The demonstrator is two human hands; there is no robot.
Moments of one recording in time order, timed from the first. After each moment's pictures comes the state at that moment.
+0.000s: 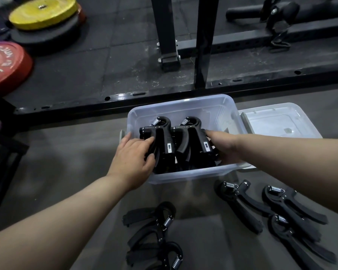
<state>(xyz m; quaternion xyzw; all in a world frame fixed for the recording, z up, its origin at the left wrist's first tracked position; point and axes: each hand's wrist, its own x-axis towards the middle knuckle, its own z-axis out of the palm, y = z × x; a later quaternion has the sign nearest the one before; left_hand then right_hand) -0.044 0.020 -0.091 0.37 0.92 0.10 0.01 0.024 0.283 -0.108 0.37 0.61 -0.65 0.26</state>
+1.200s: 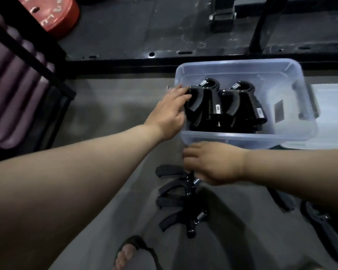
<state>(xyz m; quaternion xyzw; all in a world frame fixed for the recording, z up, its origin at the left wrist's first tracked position) -0.047 -0.006 -0.089 0.31 0.90 0.28 0.09 0.075 0.139 -0.097 -0.44 0.88 -0.13 0.06</state>
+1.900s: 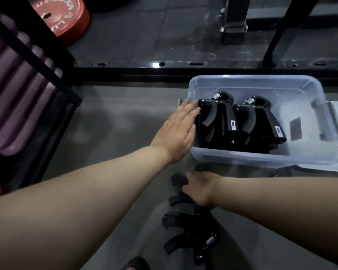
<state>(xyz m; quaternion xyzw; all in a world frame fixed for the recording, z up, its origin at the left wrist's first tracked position) -0.049 -0.021 -0.114 0.34 0.90 0.26 0.05 0.054 0.076 -0.165 -0.35 0.86 0.12 0.34</state>
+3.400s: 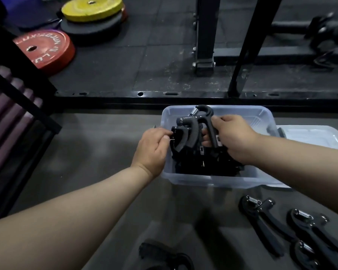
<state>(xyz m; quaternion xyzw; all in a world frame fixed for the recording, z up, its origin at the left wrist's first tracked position) -0.057 0.004 -0.097 0.23 0.88 0.41 -0.03 -0.006 0.204 -0.029 0.28 0.63 -0.72 0.03</state>
